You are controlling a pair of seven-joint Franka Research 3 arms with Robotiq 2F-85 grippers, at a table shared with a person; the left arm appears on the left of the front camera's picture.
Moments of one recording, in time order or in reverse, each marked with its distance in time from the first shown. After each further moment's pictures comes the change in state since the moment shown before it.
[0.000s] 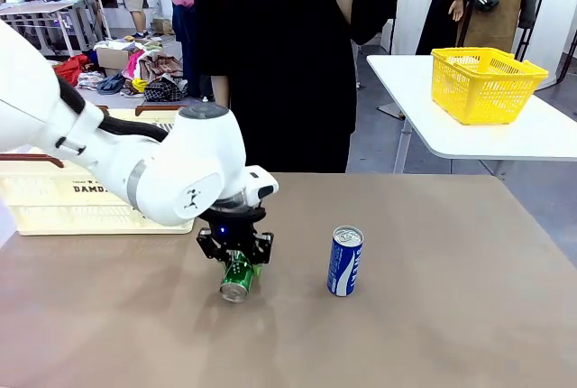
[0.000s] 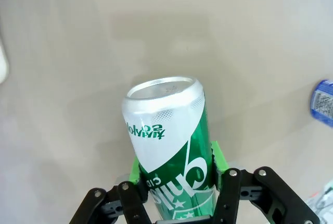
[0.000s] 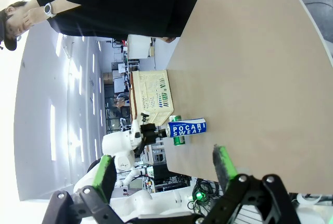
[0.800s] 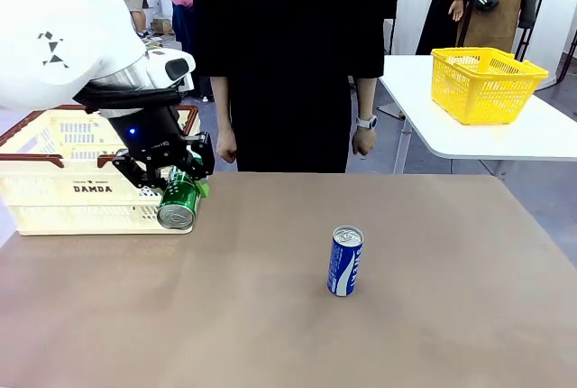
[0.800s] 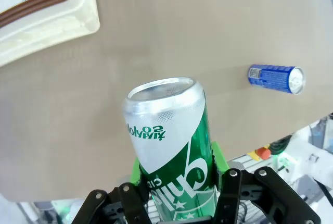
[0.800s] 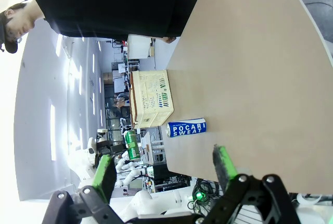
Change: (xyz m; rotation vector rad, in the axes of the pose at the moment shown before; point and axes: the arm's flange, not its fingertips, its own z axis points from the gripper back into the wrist) left arm -0.043 0.061 0.201 -0.117 -0.078 0.155; right arm 0.000 0.000 0.000 0.000 0.000 0.000
